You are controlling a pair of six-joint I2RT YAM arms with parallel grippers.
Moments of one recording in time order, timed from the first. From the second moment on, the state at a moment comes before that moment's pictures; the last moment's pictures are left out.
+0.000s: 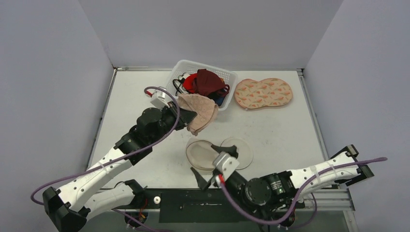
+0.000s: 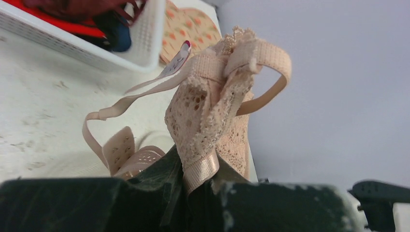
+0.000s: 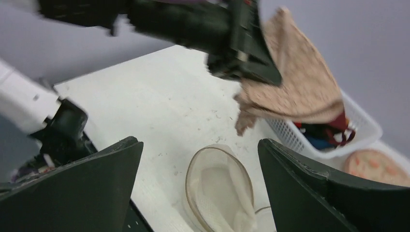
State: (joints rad) left arm -0.77 0.98 0.89 -0.11 -0.07 -0.94; right arm 1.93 1.04 0.98 0.07 1.04 -0.29
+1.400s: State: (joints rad) left arm -0.22 1.86 1.45 0.39 0.49 -0.91; right arm 1.18 0.53 0.24 -0.06 0.51 0.59
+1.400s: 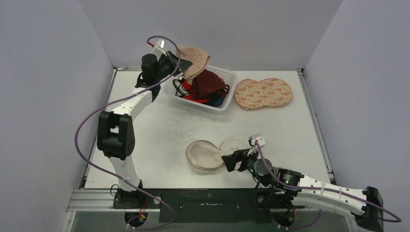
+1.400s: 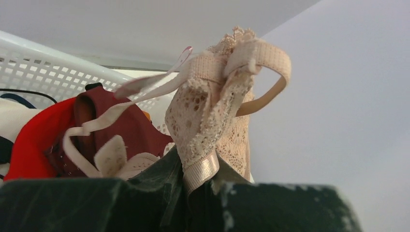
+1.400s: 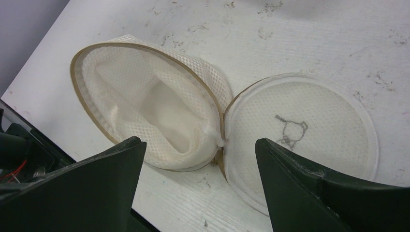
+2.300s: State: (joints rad) left arm -0.27 2.21 1.72 0.03 0.46 -0.71; right arm 1.19 0.50 0.23 -0.08 0.52 0.51
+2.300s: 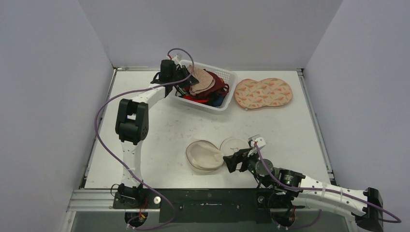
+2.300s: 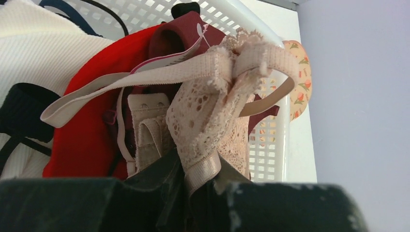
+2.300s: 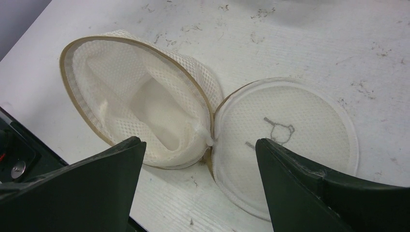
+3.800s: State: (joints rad) left arm -0.31 1.85 1.50 0.10 0.29 -0.63; right arm 1.20 0.42 0.23 -0.09 0.54 0.50
